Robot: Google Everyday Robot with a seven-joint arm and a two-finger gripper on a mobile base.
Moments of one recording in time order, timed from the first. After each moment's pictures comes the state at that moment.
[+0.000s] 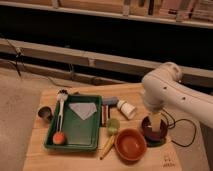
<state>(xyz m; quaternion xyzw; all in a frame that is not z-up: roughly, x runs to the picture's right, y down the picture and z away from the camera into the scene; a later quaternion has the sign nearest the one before) 0.229 0.112 0.678 -0.27 0.01 -0.08 0.96</state>
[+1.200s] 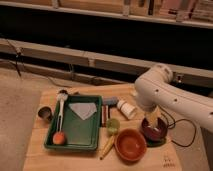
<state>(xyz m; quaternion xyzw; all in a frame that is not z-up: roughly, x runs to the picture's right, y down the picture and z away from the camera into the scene) 0.184 0.107 0.691 -0.25 -0.02 -0.20 0.95</state>
